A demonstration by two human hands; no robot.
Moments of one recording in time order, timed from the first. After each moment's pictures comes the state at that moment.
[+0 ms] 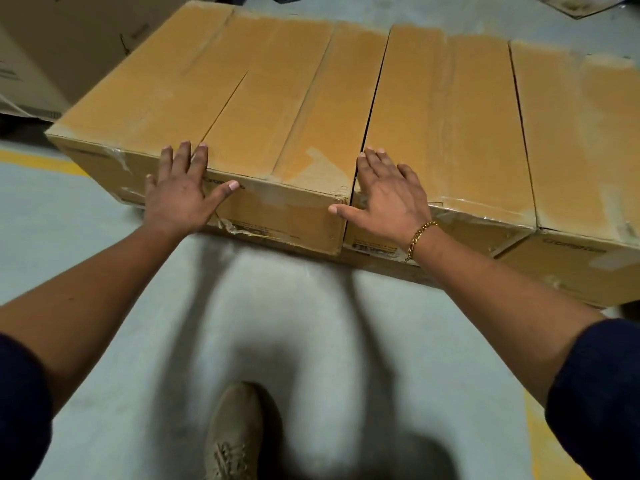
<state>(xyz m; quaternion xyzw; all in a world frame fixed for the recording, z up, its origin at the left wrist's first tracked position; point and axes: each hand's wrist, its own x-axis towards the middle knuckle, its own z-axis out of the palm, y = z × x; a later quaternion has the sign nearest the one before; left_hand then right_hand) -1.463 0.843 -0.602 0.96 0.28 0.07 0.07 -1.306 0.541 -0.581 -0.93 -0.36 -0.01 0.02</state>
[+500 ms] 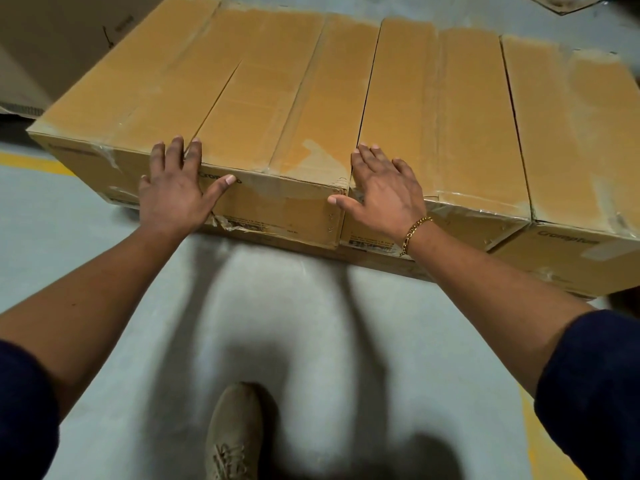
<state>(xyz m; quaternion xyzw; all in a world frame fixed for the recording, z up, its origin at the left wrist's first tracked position) -1.459 0.846 -0.613 0.96 0.27 0.12 0.04 -1.308 0.545 -0.582 -0.94 -0.35 -0.02 0.01</state>
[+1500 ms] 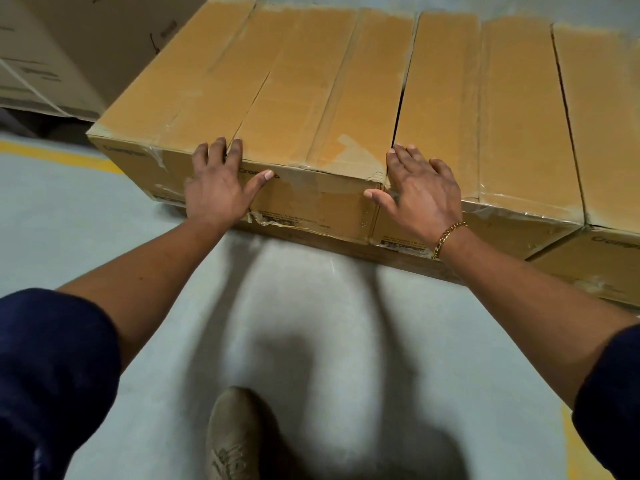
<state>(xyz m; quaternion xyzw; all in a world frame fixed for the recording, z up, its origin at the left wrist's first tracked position) -1.453 0.844 -0.607 0.95 0.28 0.12 0.02 -1.306 0.549 -0.595 -0.94 -0.34 -0.06 0.00</state>
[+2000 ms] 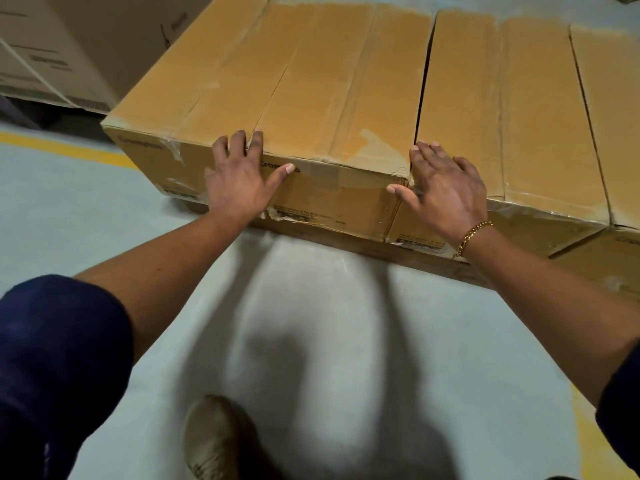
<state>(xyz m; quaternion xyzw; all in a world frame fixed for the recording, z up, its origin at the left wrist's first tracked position) -1.452 0.847 -0.605 0.96 0.28 0.09 0.02 -1.308 0.552 -0.596 -0.94 -0.33 -0.08 0.01</state>
